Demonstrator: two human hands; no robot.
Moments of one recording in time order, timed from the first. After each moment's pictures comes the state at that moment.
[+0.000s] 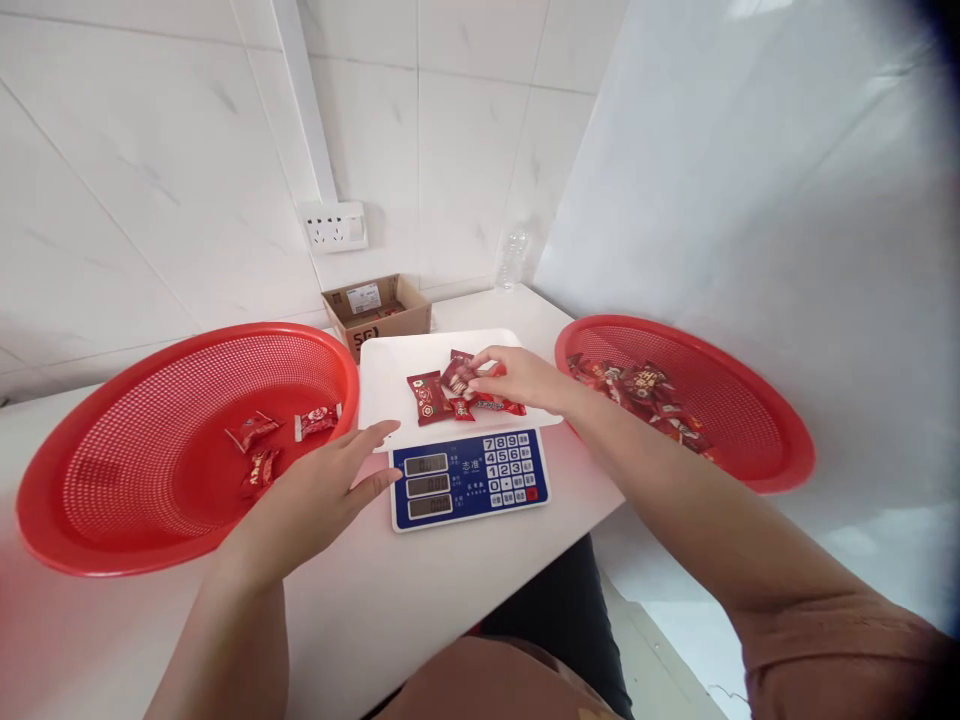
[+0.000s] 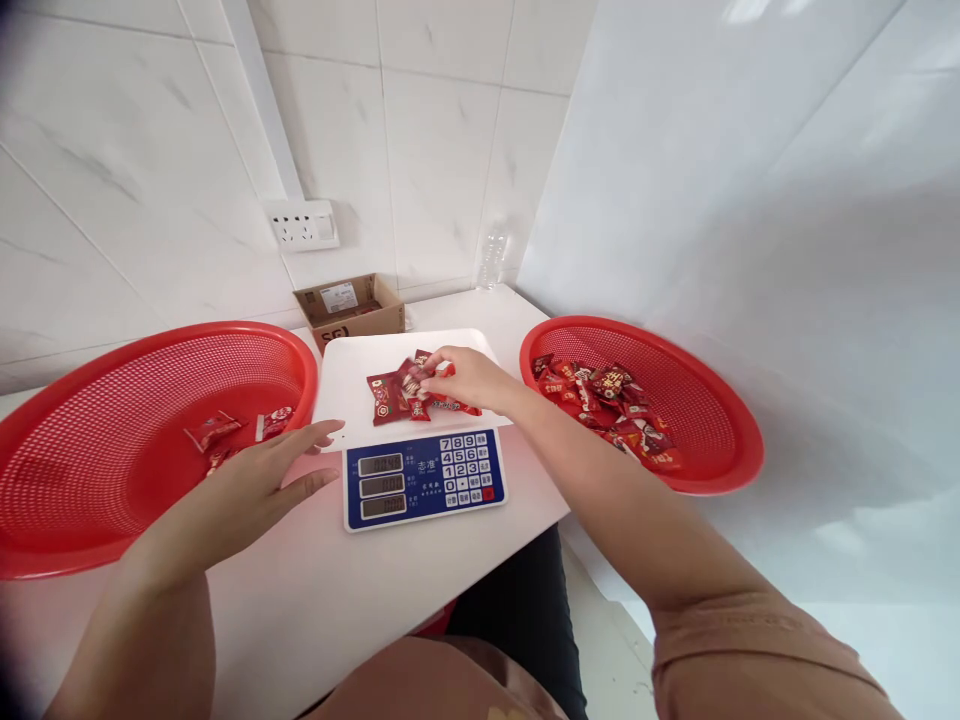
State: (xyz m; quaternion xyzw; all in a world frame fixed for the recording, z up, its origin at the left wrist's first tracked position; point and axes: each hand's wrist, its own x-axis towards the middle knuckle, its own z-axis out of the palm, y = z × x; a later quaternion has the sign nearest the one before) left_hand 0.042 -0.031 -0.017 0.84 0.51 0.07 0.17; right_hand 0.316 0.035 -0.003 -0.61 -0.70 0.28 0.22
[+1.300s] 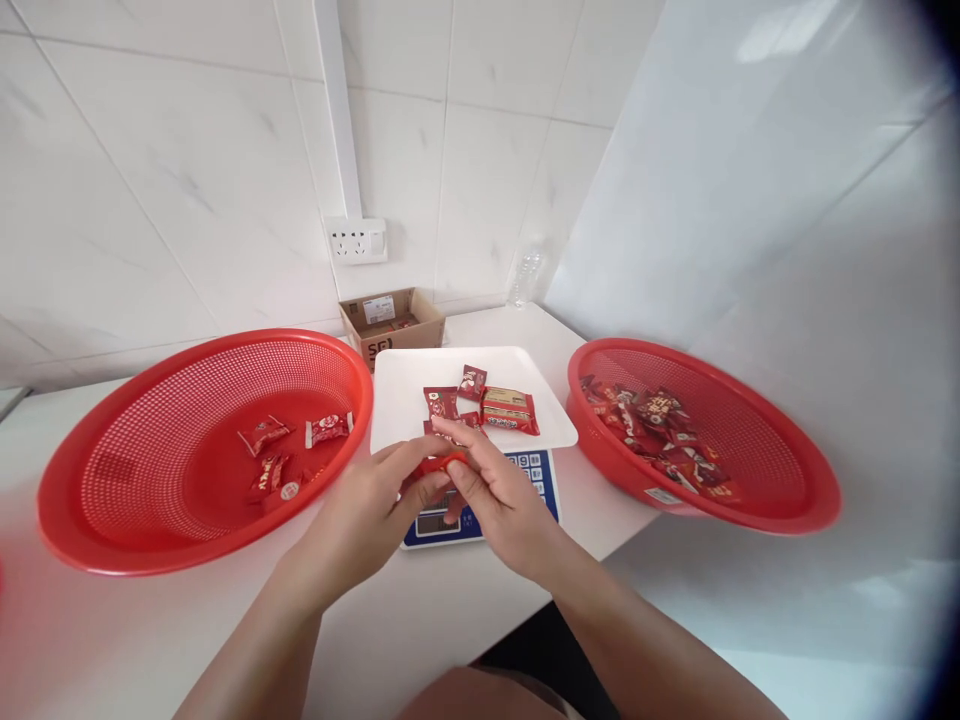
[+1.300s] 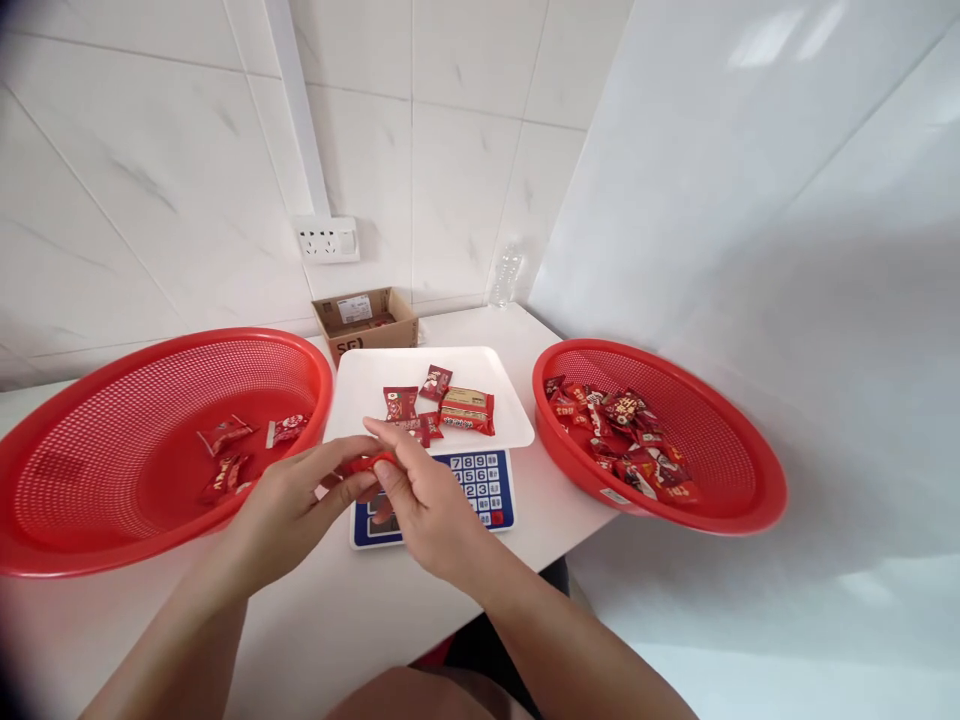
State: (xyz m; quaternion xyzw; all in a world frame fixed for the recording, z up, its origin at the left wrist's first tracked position) left_hand 0.073 -0.044 -0.016 0.81 0.42 0.29 0.28; right_hand 0.241 -0.061 -0.035 -0.42 -0.64 0.49 0.43
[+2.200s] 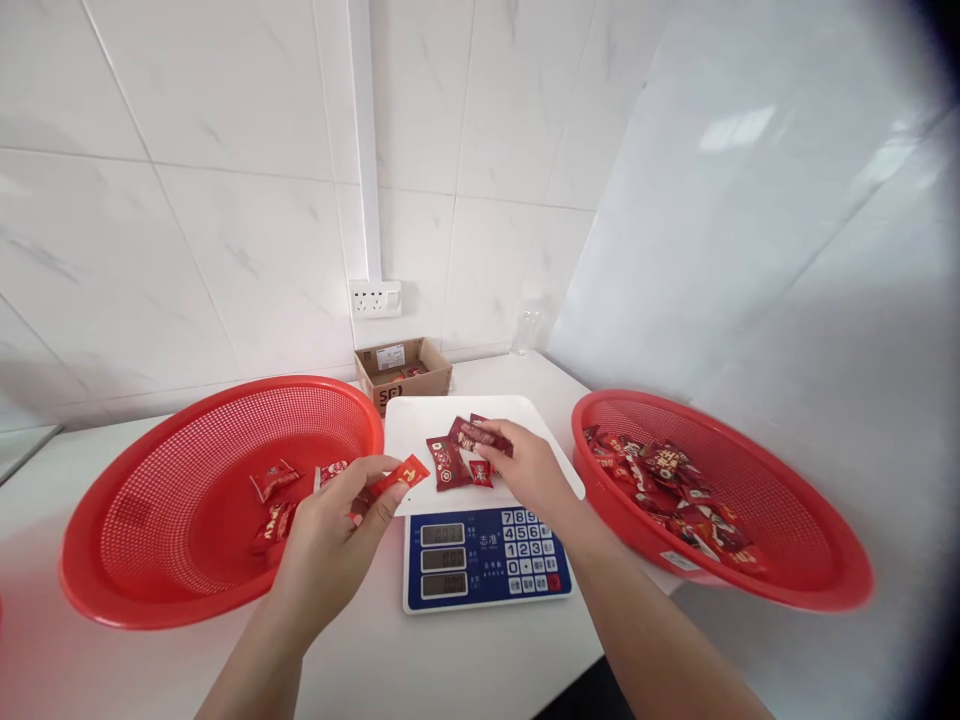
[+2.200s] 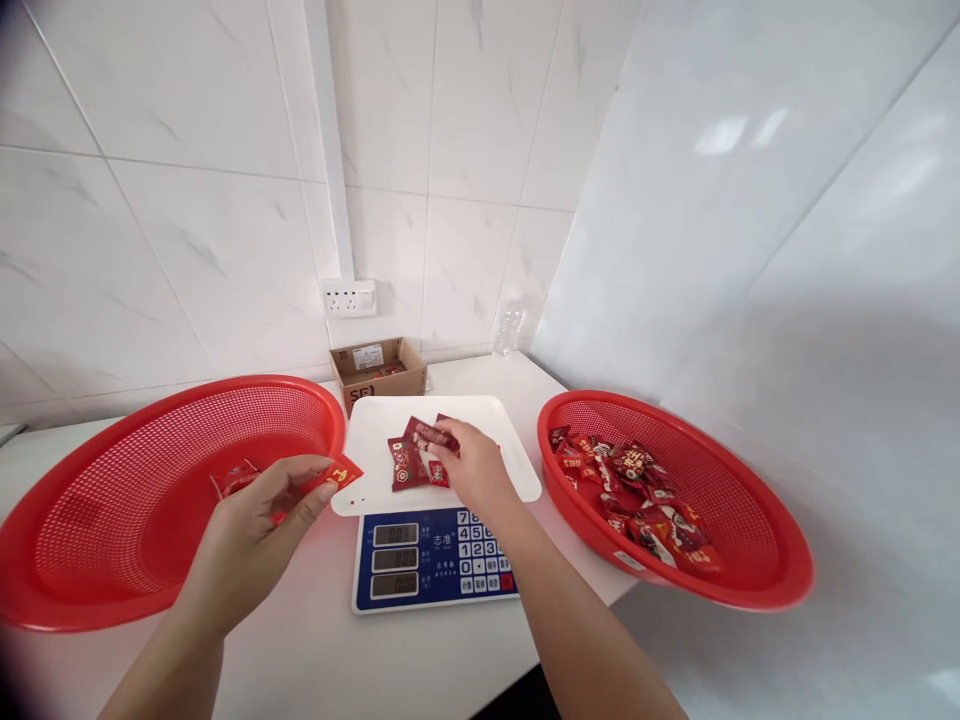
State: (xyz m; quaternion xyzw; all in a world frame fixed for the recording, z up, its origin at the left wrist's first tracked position) left_hand 0.051 -0.038 -0.004 0.70 0.54 0.41 0.21; right_hand 0.279 0.020 -0.030 -0.59 -0.68 0.22 0.39
